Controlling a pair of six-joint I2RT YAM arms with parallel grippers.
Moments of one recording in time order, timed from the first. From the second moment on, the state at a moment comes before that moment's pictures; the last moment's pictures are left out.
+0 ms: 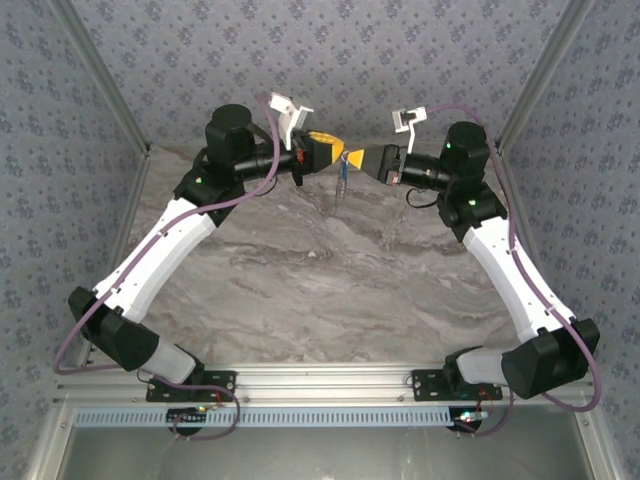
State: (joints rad) left arm -0.61 1.49 1.64 -0.19 0.66 -0.24; right arm 0.32 1.31 1.33 0.00 -0.97 0.85
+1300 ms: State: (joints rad) left arm -0.61 1.49 1.64 -0.07 0.66 -0.33; right arm 0.30 1.41 1.30 0.51 -0.94 1.17
